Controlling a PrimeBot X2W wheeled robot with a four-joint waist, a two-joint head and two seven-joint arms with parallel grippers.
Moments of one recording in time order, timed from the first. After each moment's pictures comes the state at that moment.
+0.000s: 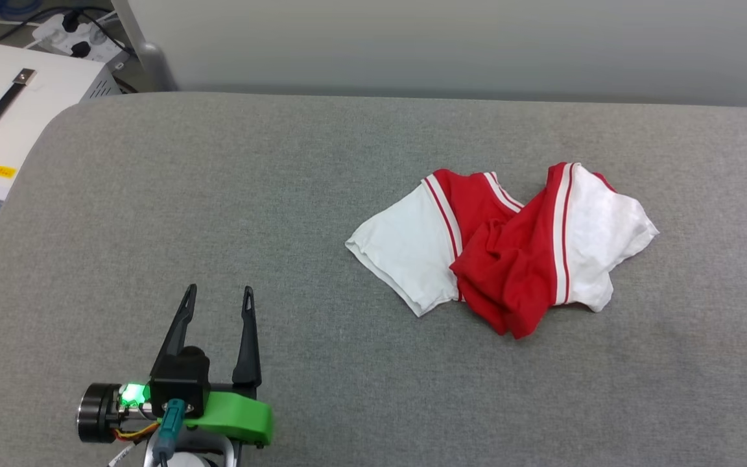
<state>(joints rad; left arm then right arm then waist) 0.00 0.13 -0.14 0.07 -0.03 0.11 -0.26 -0.31 -0.31 -0.14 -0.06 0.09 0.13 -0.26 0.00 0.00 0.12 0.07</state>
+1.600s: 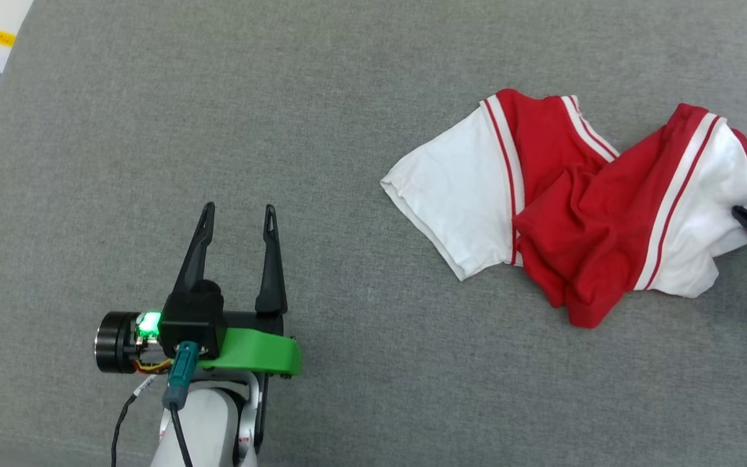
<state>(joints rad) -0.17 0.06 -0.16 0.02 -0.03 0.11 -0.26 -0.52 -0.82 0.47 0.23 0.77 0.13 0.42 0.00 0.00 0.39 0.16</state>
